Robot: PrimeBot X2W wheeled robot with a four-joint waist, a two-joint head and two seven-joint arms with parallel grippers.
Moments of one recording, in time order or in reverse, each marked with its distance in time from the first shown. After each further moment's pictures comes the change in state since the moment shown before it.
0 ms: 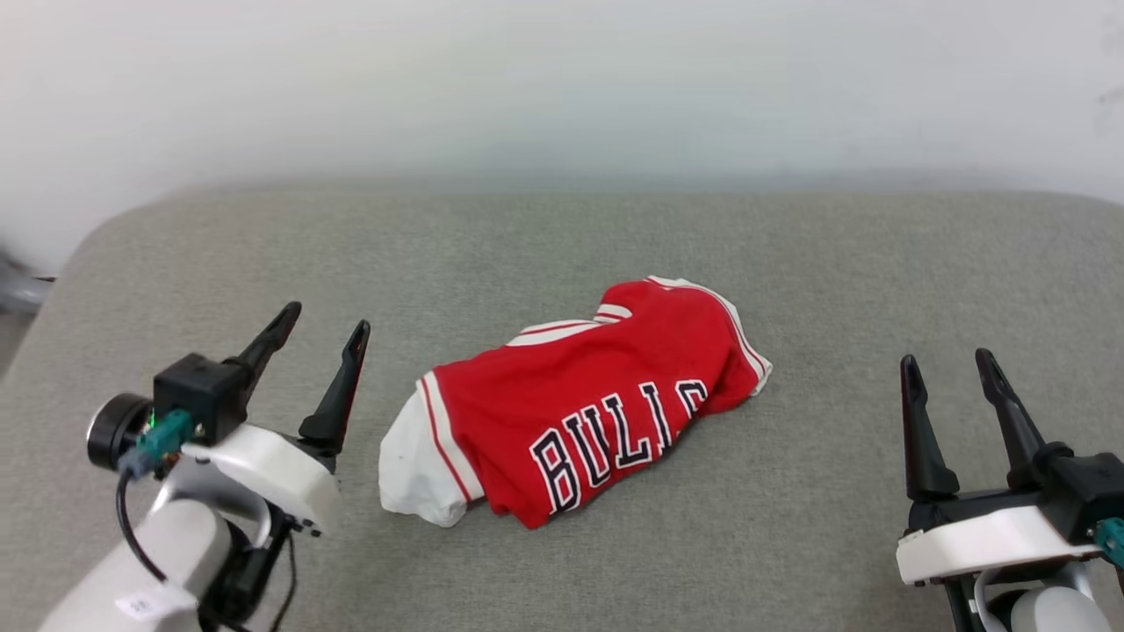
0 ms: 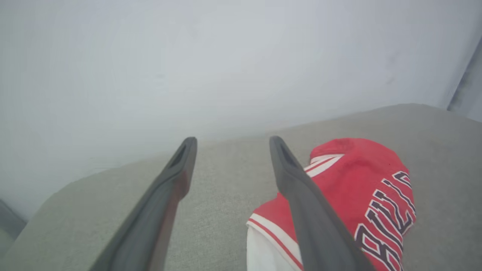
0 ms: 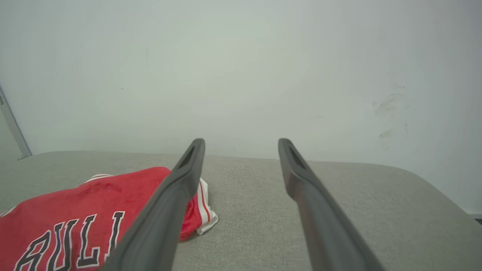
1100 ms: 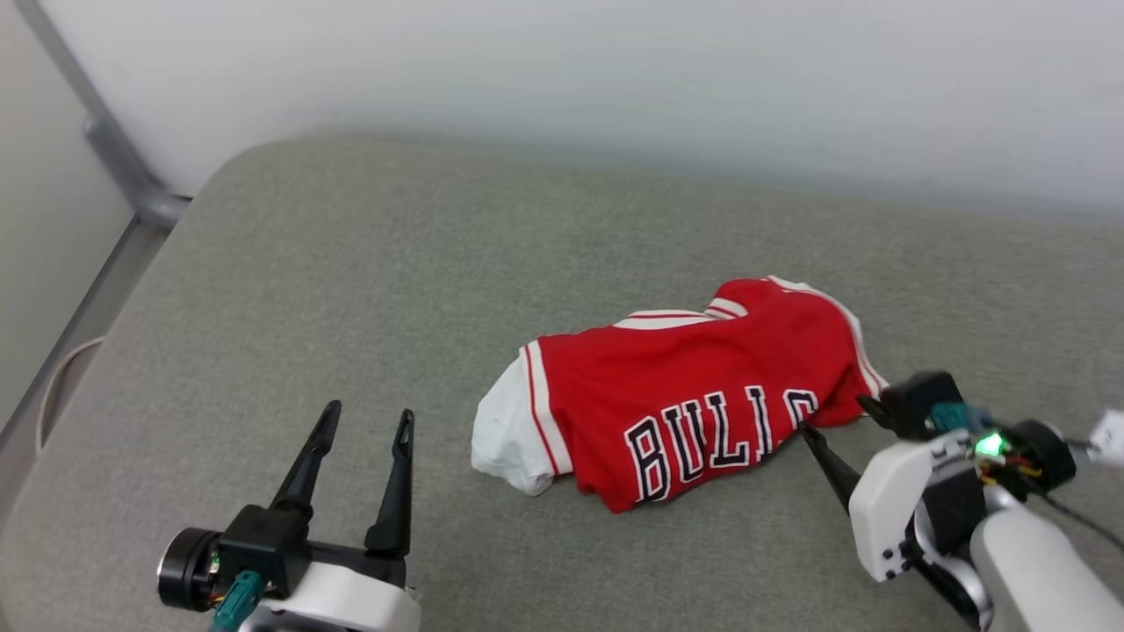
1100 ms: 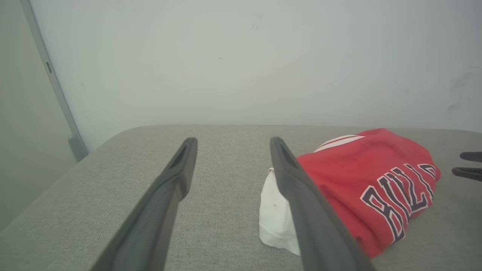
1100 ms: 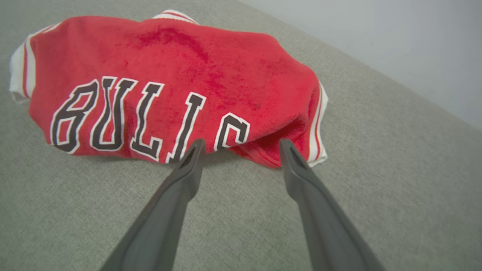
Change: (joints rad) left arm 0.432 -0.480 0.492 -0.193 0.521 -0.136 -0.003; right arm -0.204 -0.252 0.379 0.236 0.138 0.000 0.454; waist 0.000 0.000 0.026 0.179
